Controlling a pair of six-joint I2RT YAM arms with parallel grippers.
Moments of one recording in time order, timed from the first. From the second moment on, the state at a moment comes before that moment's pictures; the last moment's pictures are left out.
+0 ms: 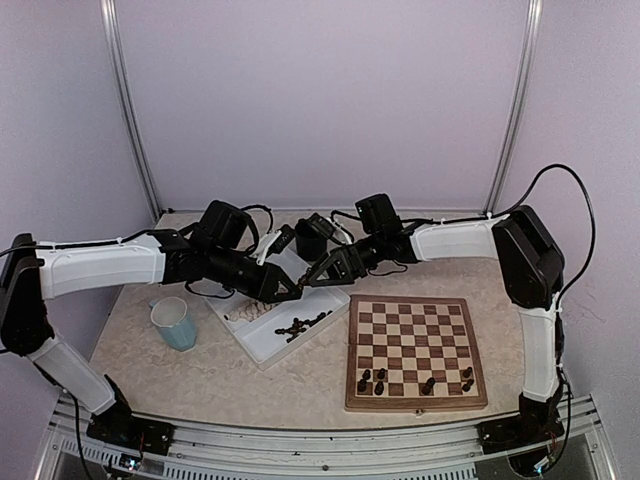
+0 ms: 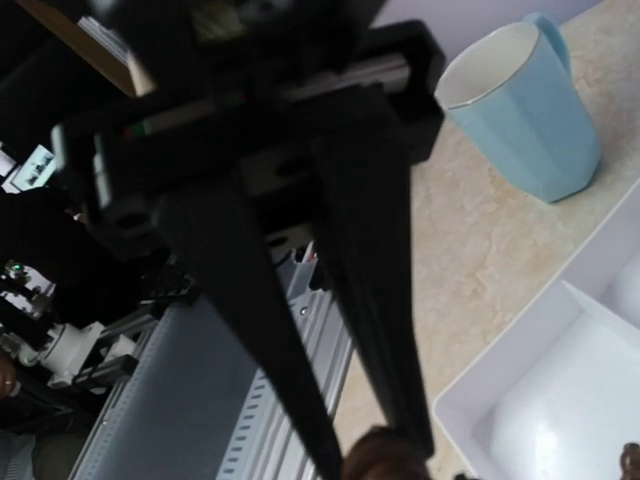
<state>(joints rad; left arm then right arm) -0.74 1.53 1.07 -0.28 0.47 -0.29 0.67 2.11 1.51 0.00 -1.38 0.13</state>
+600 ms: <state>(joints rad) -0.76 1.56 1.07 -0.28 0.47 -0.28 0.64 2.11 1.48 0.17 -1.38 0.29</state>
